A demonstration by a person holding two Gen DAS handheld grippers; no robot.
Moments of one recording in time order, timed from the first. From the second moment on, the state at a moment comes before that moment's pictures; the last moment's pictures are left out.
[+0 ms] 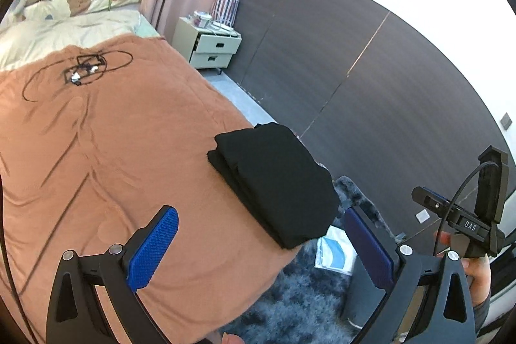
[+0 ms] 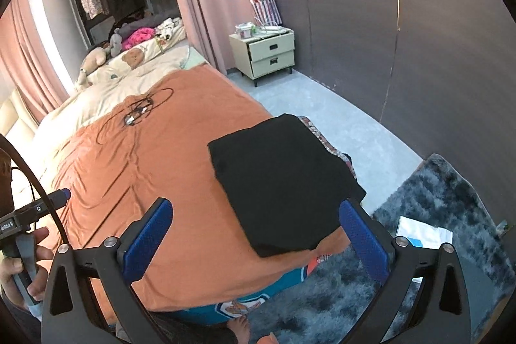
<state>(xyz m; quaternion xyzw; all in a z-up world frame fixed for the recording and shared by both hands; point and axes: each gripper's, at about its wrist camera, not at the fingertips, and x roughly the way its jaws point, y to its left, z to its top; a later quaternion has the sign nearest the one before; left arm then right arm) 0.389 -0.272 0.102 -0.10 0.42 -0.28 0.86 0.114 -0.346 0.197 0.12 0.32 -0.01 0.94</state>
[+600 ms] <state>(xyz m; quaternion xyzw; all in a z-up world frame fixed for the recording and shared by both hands) 0.233 -0.183 0.148 -0.08 0.32 -0.26 0.91 -0.016 -0.295 0.185 0.08 0.26 0.04 0.96</state>
